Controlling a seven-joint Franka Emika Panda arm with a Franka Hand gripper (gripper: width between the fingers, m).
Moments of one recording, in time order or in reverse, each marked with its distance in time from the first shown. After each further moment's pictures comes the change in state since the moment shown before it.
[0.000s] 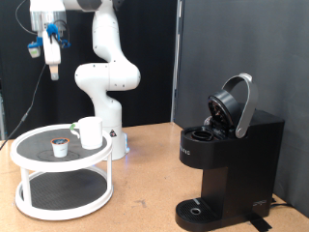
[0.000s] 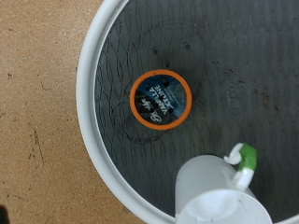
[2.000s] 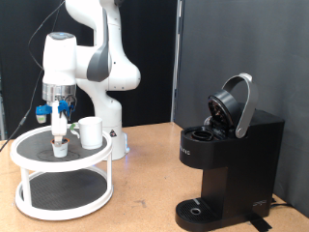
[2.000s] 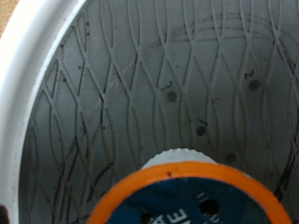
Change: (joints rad) arm -0.055 0.207 -0.004 -0.329 -0.142 0.604 0.073
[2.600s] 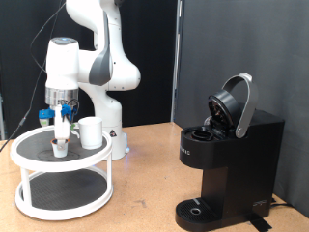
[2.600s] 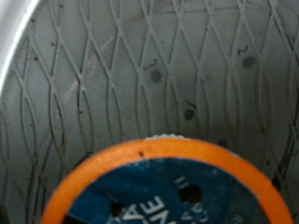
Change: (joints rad) arm -0.002 0.001 0.004 -0.033 -0.009 0.030 0.023
